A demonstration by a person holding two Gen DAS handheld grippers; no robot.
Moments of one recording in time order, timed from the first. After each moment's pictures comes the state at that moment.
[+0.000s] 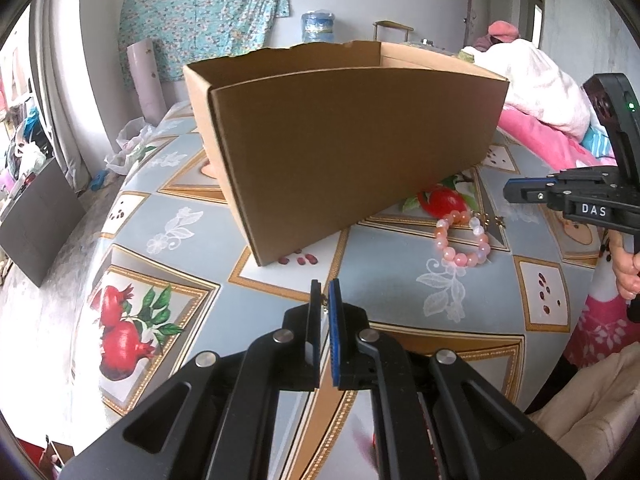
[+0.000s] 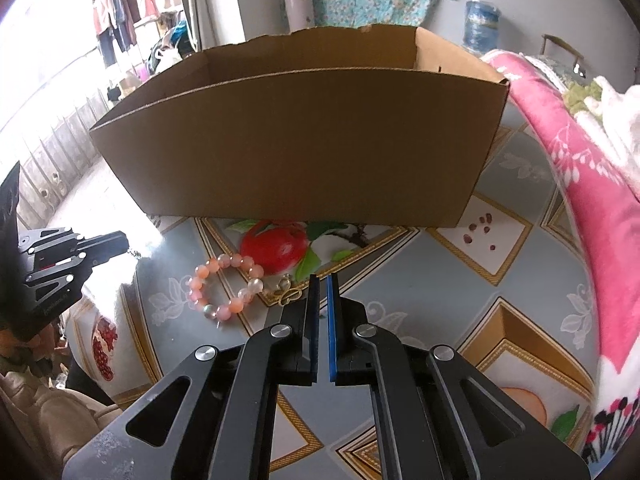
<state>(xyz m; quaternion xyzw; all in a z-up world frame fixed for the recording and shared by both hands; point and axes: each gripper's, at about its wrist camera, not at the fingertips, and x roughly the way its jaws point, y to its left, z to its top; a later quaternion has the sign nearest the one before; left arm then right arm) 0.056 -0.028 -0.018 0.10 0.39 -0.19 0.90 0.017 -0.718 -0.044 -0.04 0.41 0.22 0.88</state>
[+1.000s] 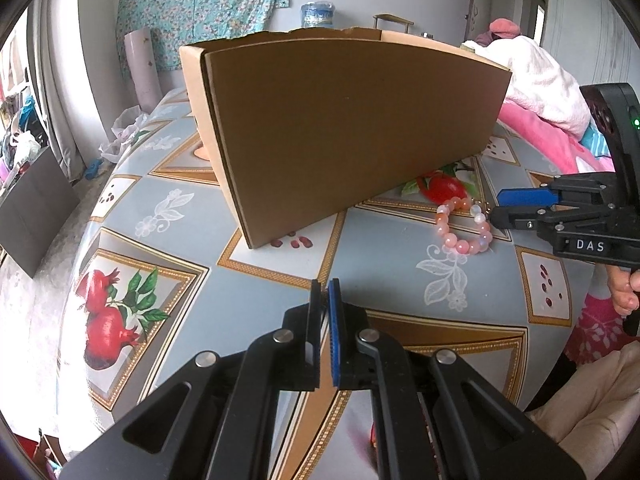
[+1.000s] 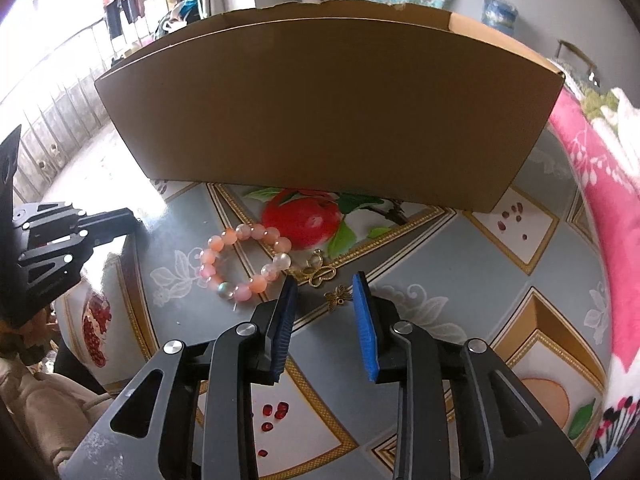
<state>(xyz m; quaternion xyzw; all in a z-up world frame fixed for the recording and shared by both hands) 0.053 -0.031 -0.028 0.09 0.40 -0.20 0.89 0.001 -0.679 -0.060 -0.09 0.42 0.23 0.87</state>
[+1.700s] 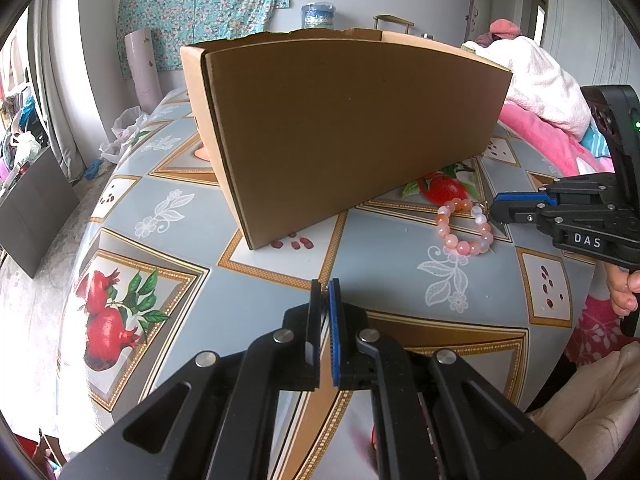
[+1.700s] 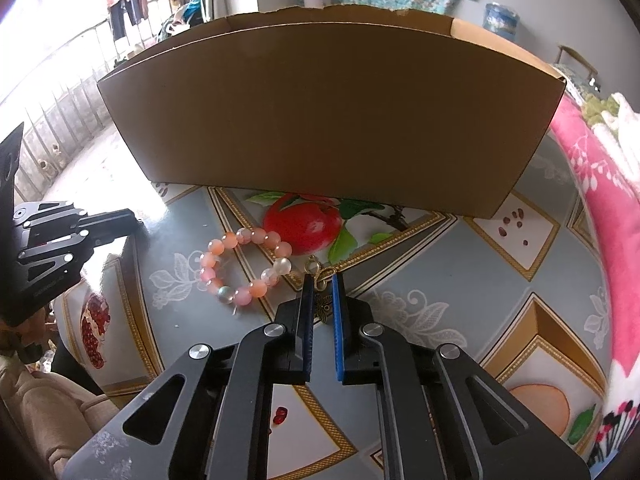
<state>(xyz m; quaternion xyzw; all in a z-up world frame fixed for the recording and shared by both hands) 0.054 -0.030 -0.028 0.09 0.40 -0.20 0.89 0.004 -0.683 -0.059 -0.09 0.42 0.23 0.87</state>
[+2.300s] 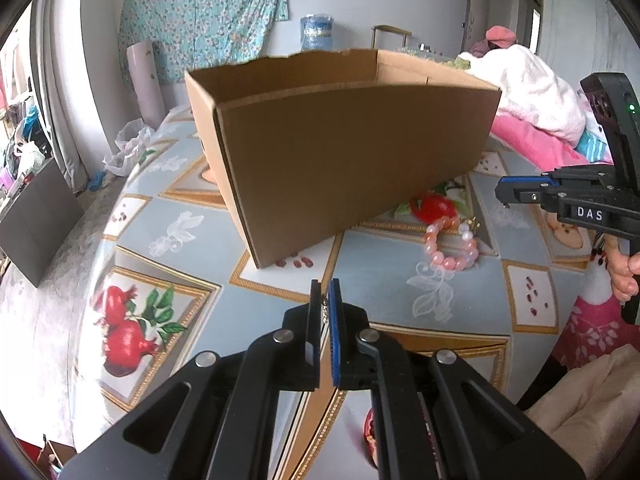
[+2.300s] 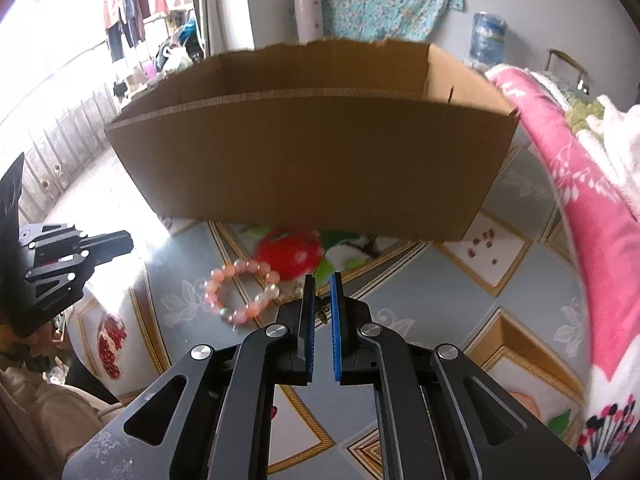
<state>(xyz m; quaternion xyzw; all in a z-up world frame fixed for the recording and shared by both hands) 0.043 -0.021 -0.002 0.09 0.38 -0.20 0.90 0.000 -0.715 -0.016 -0.05 0.38 0.23 0.89</state>
